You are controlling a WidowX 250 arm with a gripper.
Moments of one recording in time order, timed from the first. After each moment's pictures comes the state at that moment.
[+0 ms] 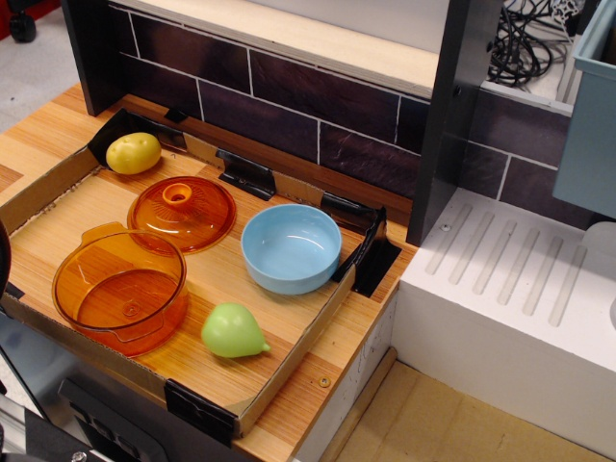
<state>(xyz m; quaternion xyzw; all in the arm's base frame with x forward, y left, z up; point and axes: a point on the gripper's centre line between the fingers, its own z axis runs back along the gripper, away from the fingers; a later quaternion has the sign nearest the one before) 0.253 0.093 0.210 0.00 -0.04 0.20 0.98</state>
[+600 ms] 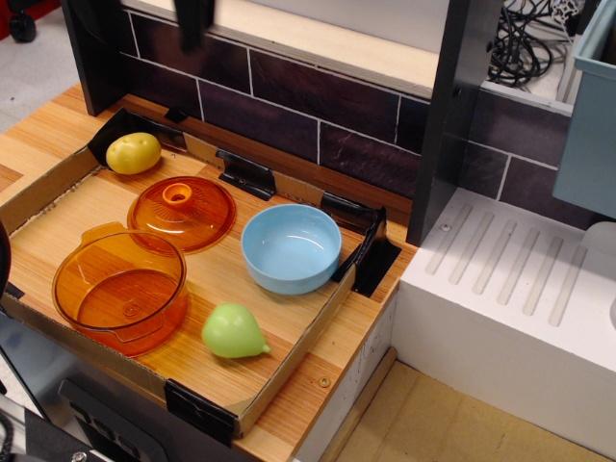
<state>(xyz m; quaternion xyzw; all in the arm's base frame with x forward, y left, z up) 0.236 0.060 0.185 0.01 -0.04 0.07 1.00</state>
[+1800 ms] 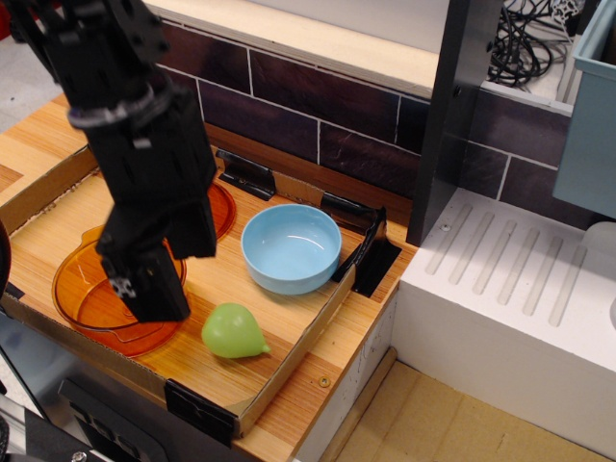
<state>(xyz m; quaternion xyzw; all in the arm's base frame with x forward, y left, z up) 0.169 0.021 0.079 -0.10 -0.04 -0.55 0.83</state>
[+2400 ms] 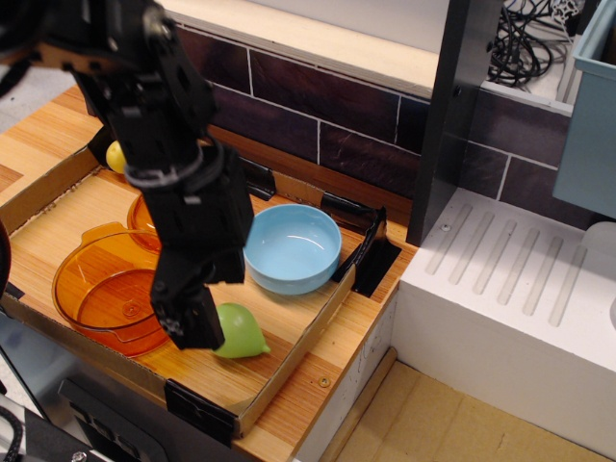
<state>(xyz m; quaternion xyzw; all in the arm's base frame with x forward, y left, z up) 0.182 0.013 0.043 -0.07 -0.03 -0.55 0.83</state>
